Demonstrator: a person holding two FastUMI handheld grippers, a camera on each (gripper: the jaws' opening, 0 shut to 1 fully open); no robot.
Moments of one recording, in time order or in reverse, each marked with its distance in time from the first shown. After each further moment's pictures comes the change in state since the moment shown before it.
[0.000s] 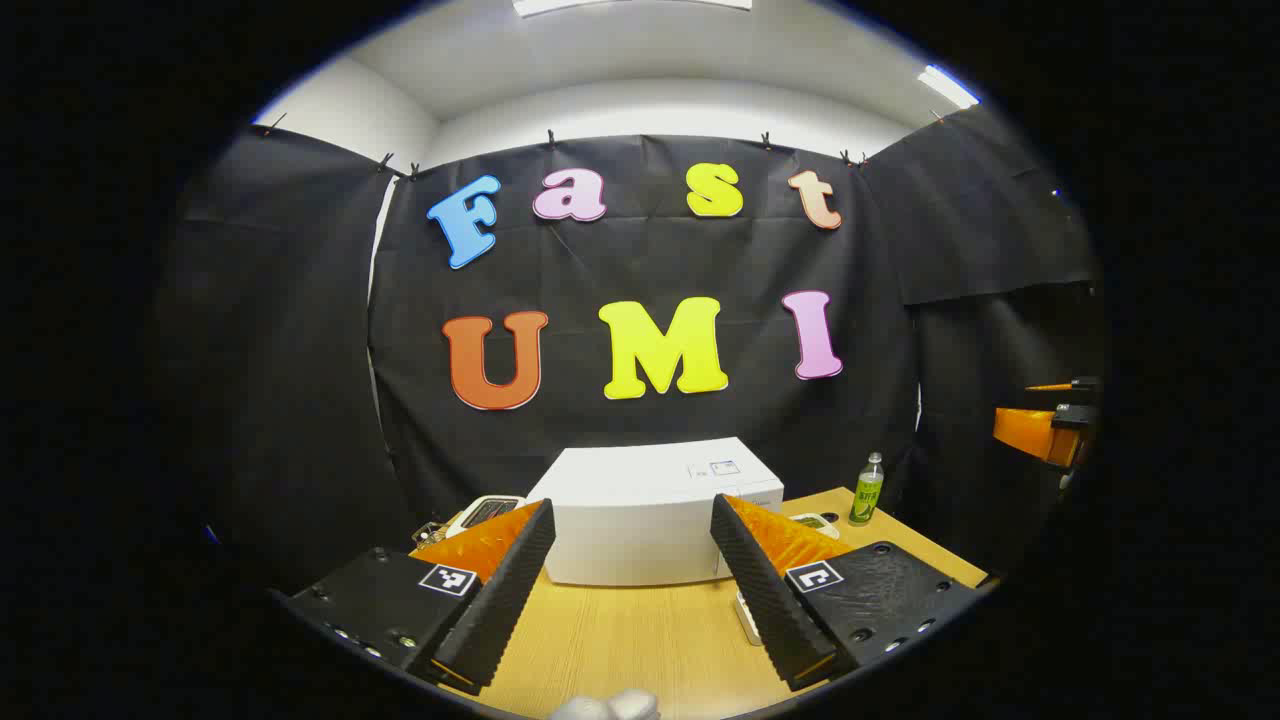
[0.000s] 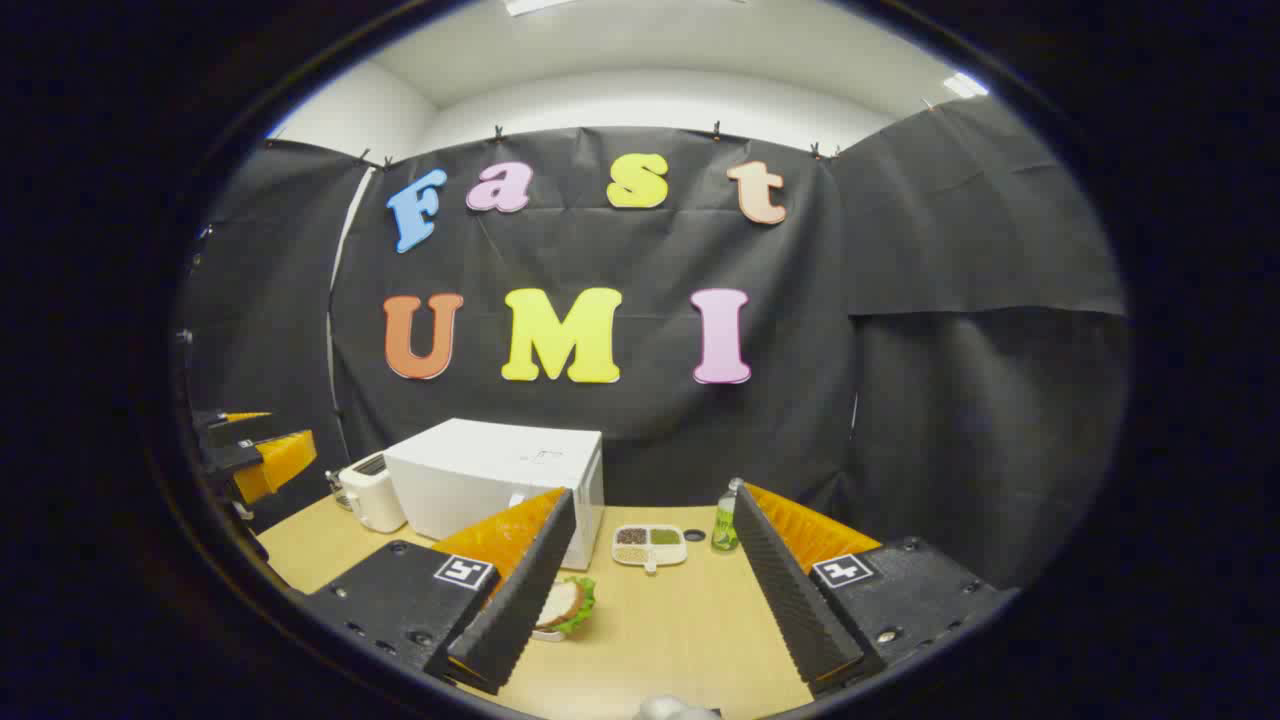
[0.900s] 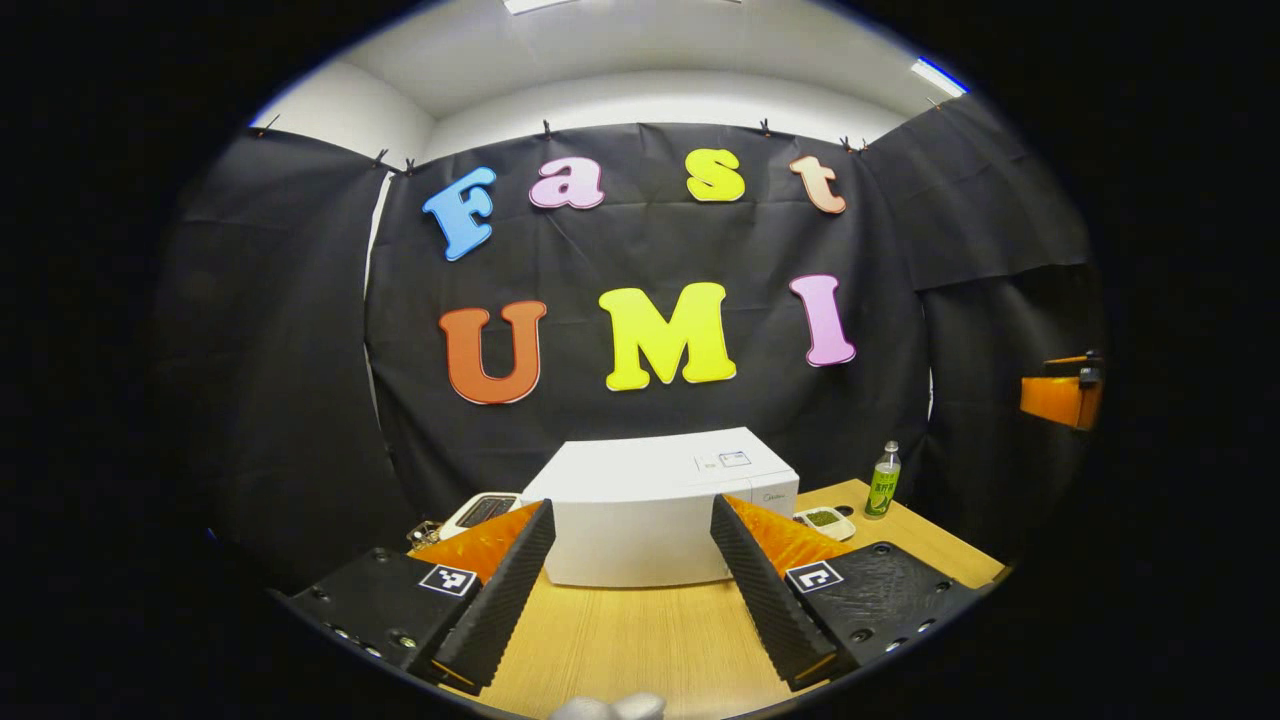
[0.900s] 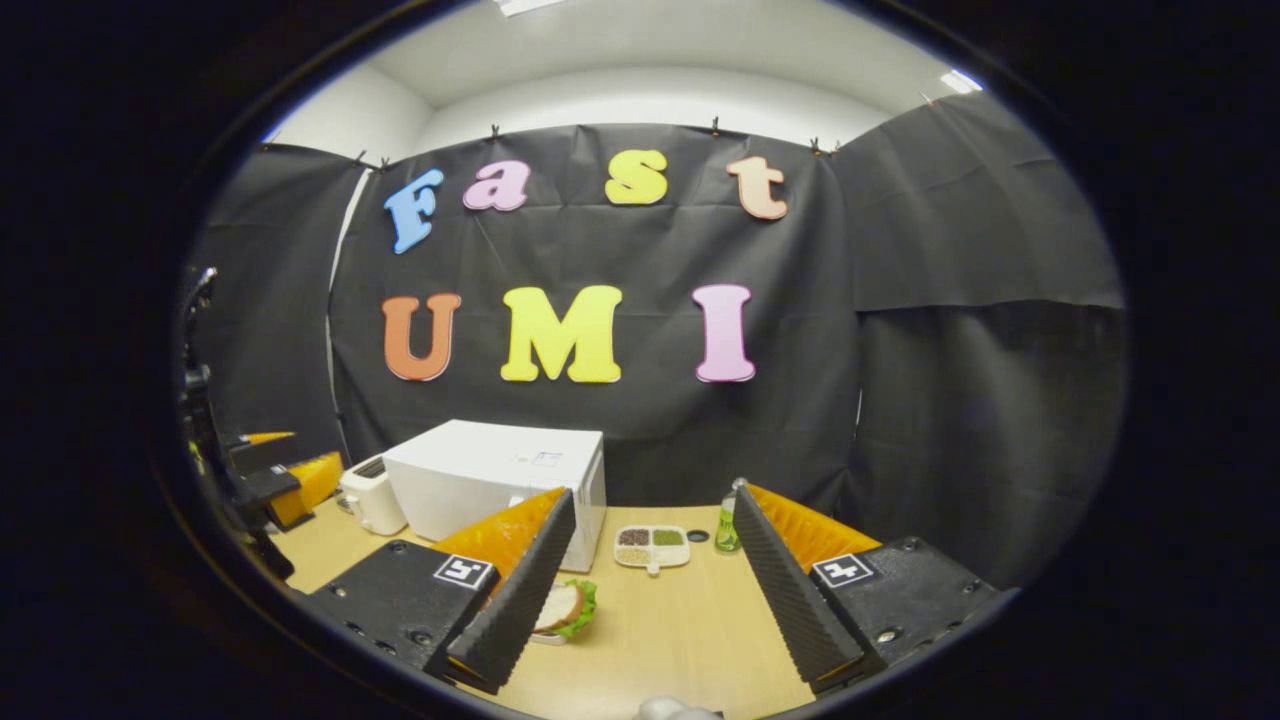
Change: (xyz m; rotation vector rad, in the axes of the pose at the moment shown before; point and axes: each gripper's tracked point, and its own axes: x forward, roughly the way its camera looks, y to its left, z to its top) left arm 0.045 -0.015 -0.031 0.012 0.013 -0.005; right arm 0.012 -0.007 0.003 0.020 -0.003 0.004
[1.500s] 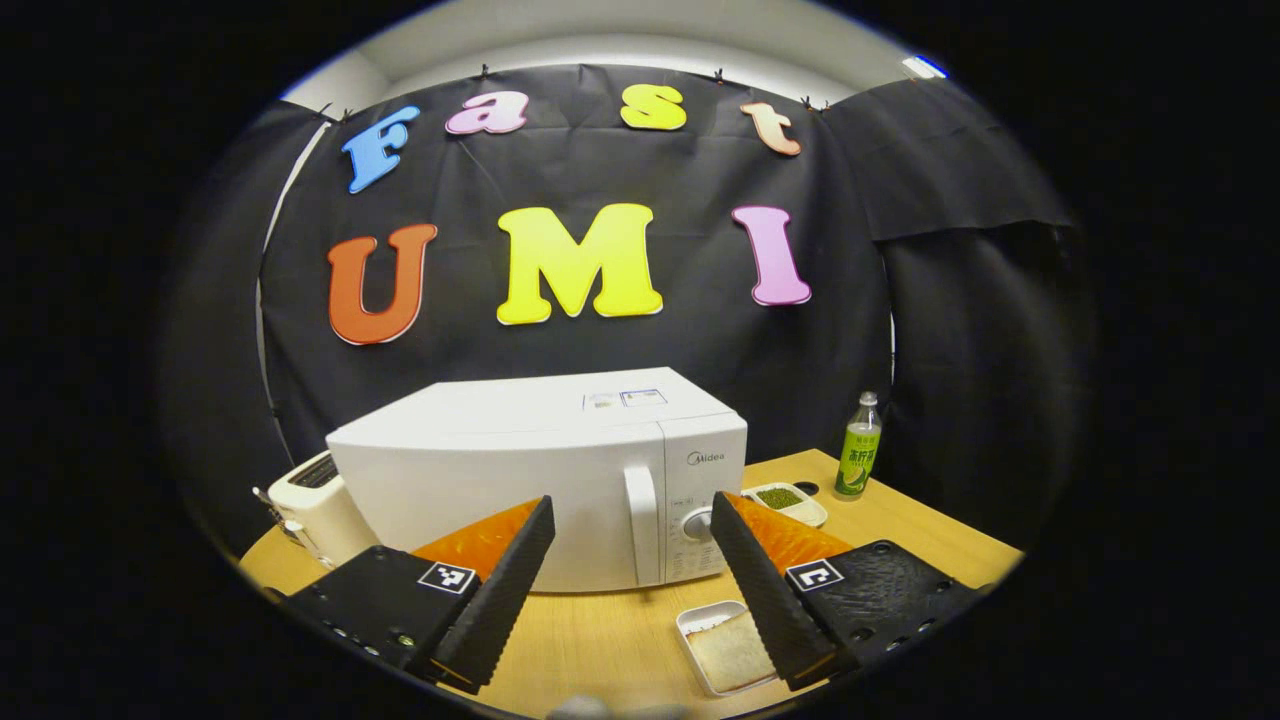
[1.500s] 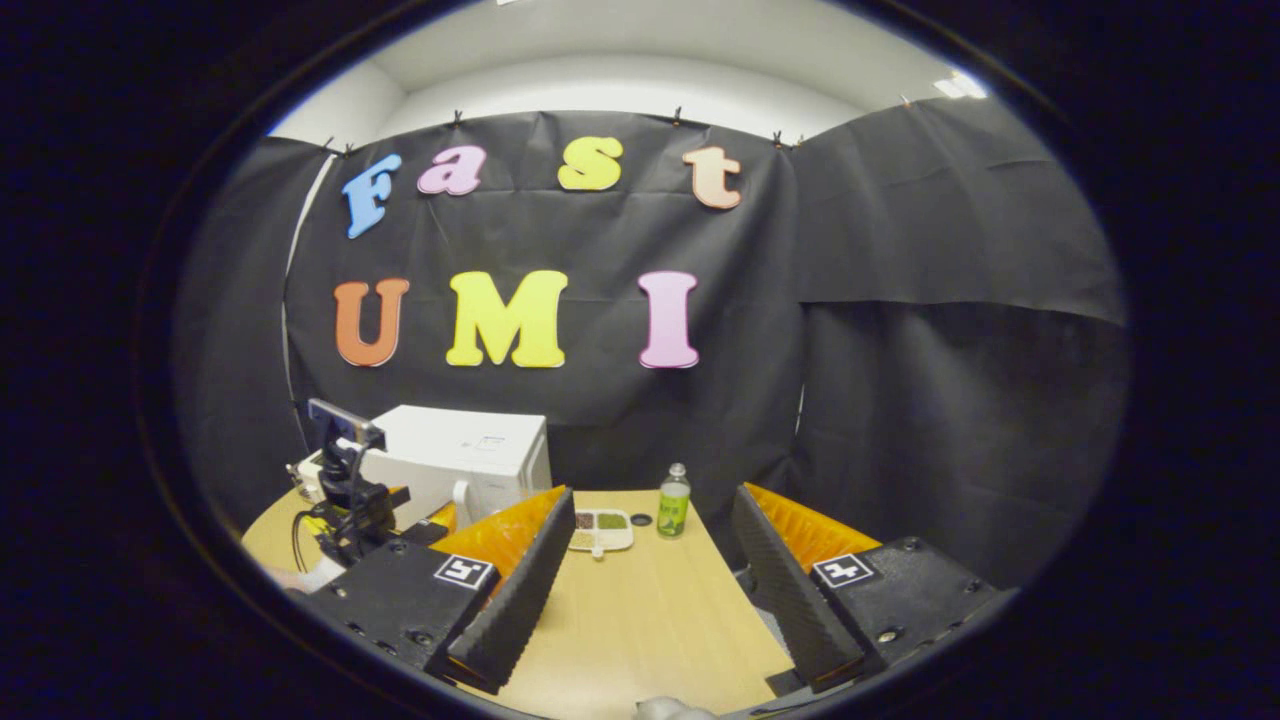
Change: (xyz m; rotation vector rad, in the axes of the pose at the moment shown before) left arm 0.165 -0.123 -0.128 -0.007 0.112 -0.169; right arm -0.023 -0.057 -0.002 -0.021 0.073 -0.176
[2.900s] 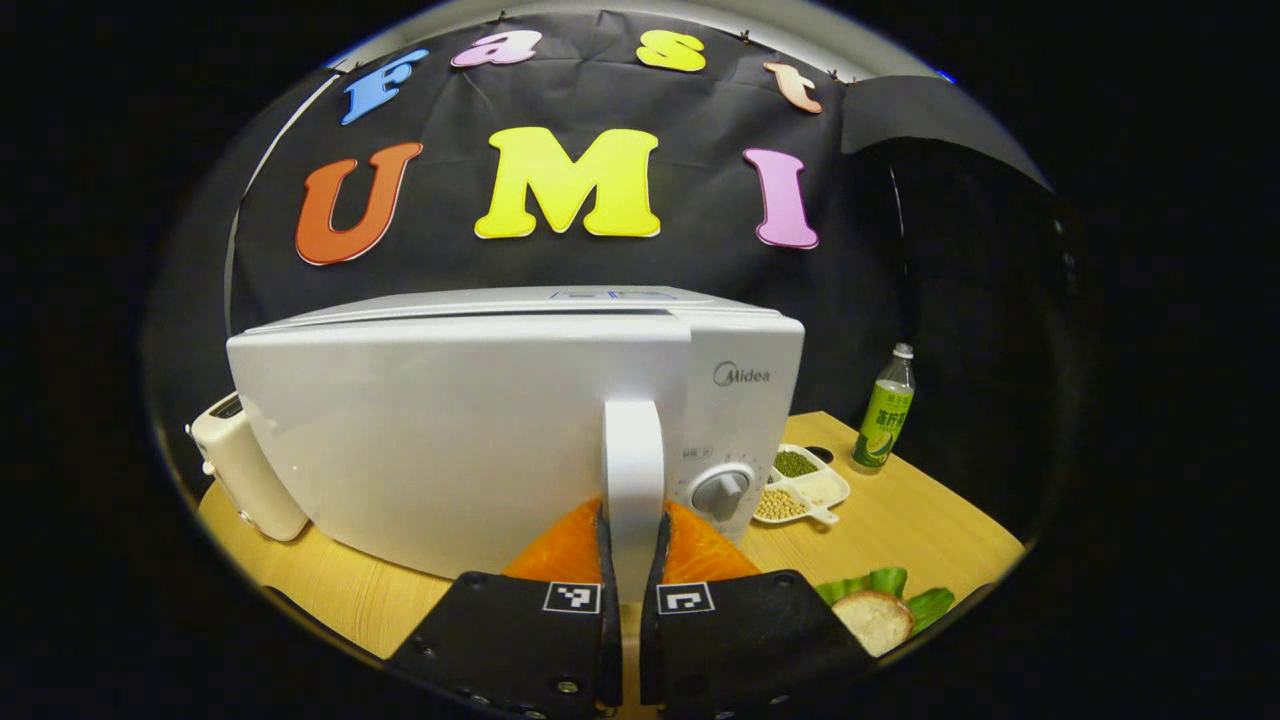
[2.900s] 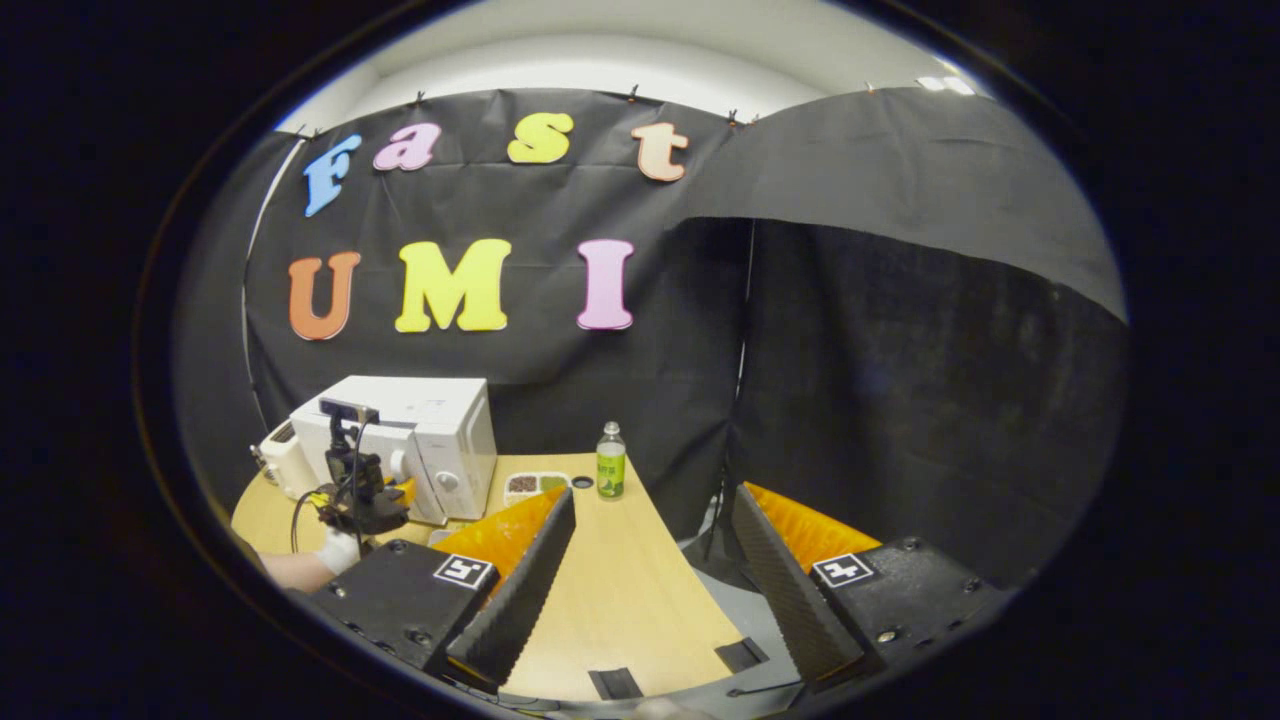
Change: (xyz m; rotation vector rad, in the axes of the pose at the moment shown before) left arm 0.037 -0.002 -0.056 -0.059 0.059 -0.071; right arm -0.039 -0.041 -0.034 0.007 0.080 -0.114
